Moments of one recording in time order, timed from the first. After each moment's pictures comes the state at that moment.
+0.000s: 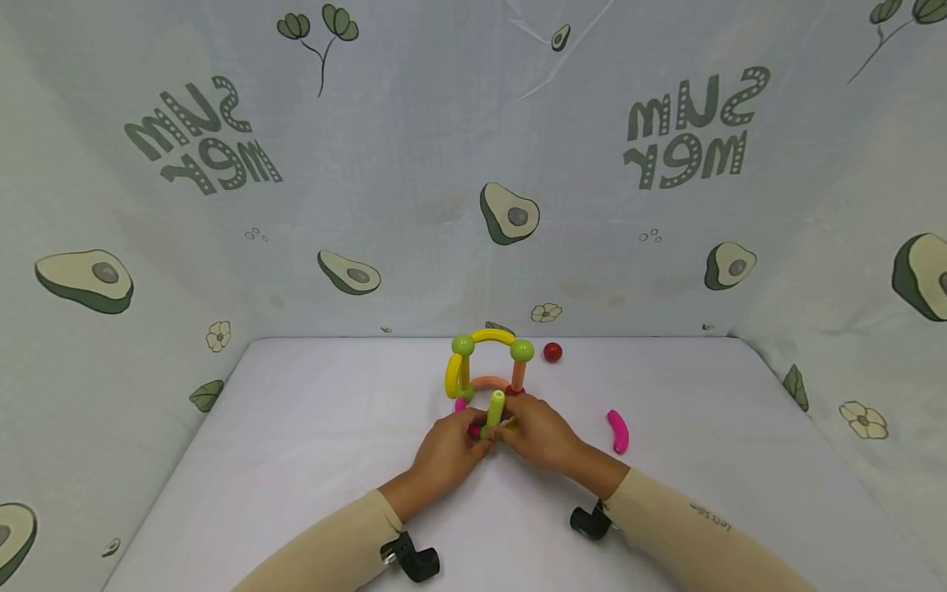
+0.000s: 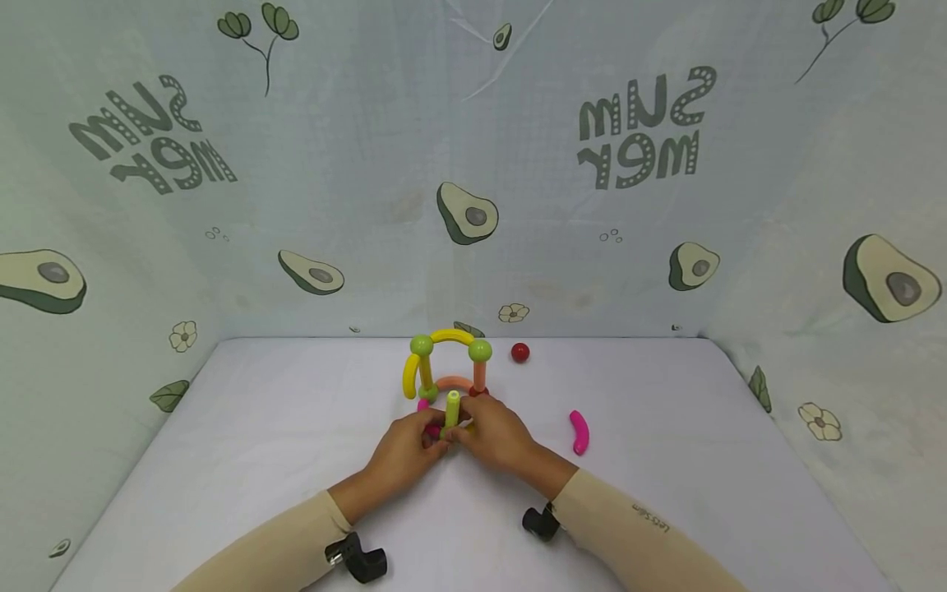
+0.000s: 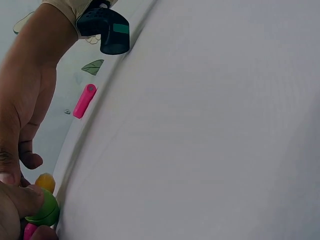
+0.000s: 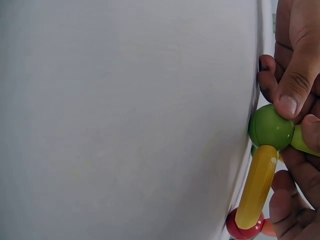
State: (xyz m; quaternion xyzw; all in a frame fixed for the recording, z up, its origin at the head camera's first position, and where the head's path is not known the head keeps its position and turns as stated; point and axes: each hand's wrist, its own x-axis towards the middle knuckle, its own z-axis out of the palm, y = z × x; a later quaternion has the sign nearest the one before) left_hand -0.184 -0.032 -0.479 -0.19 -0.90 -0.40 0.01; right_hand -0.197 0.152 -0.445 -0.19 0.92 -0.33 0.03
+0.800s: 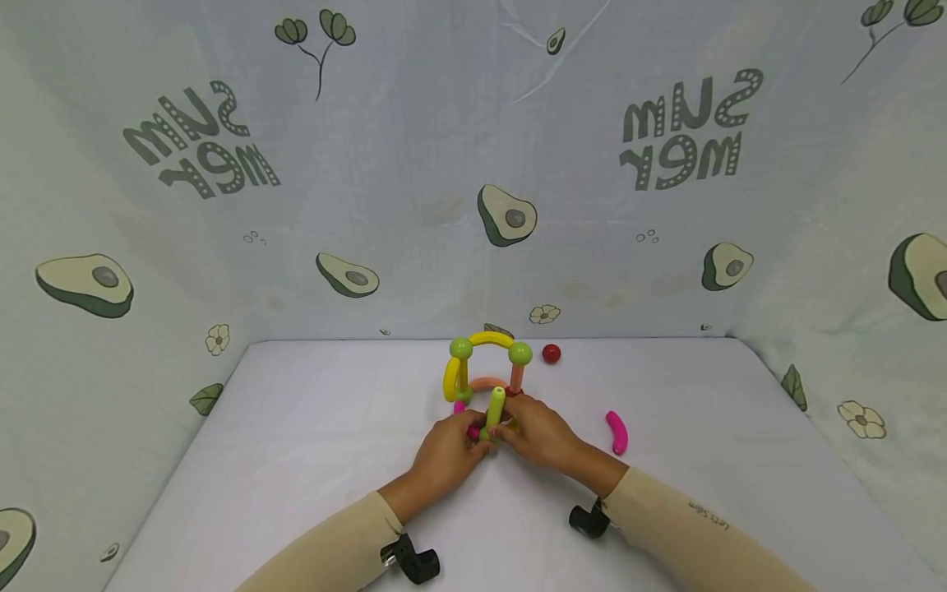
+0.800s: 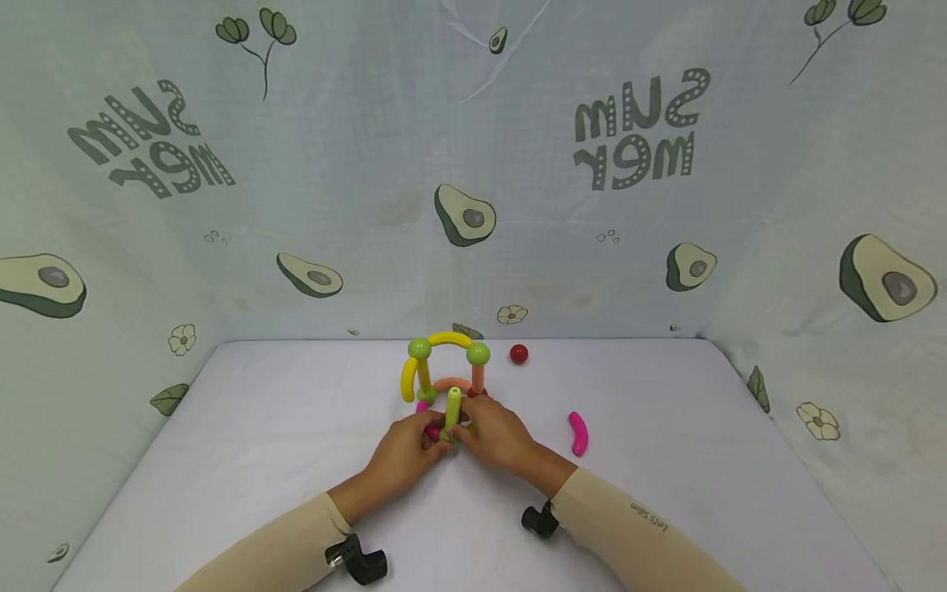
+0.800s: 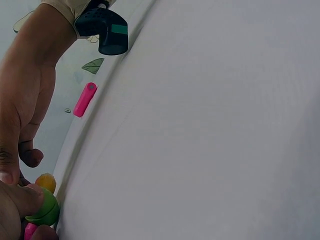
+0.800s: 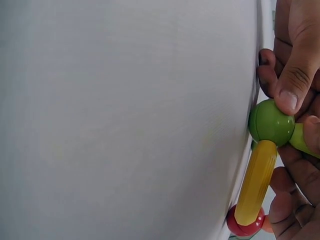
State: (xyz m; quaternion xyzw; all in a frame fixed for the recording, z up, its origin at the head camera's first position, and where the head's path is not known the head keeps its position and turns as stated) left_hand -0.184 -0.031 -0.480 -0.19 -0.90 -0.39 0.01; right_hand -0.198 0.155 -0.444 -0.21 0.93 -0.31 0.03
